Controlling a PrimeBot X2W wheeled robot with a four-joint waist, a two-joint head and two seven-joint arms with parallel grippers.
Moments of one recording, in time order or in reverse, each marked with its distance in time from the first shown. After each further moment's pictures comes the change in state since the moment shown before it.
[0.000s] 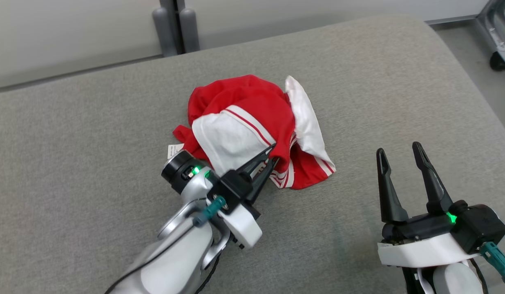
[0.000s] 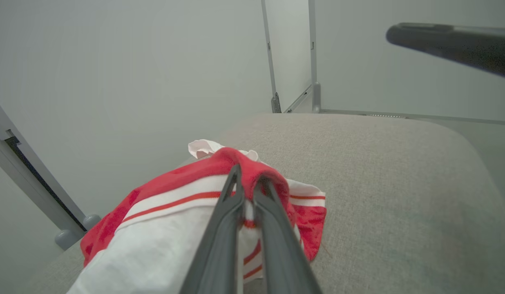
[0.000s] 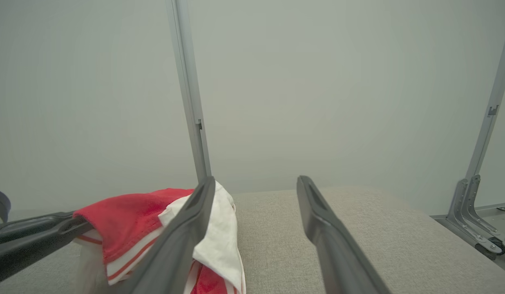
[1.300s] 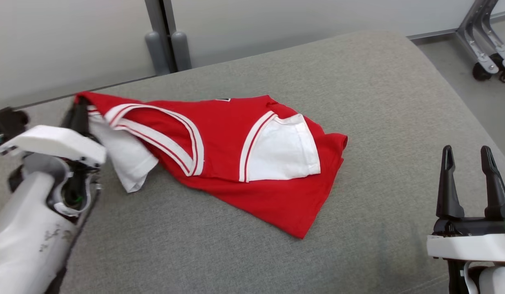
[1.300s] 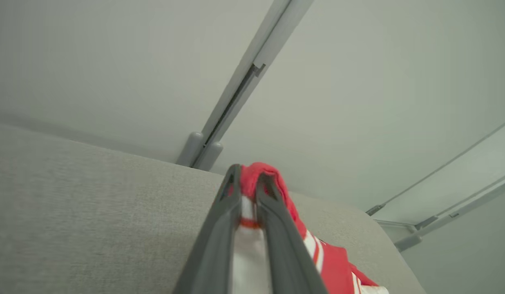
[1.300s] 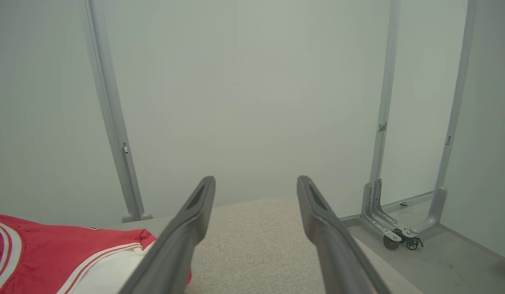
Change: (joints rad) left arm -0.177 0.287 0.129 0.219 -1.137 0.134 0.101; right arm 0.036 0.000 -0.221 0.002 -0.002 0.000 0.000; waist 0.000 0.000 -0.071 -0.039
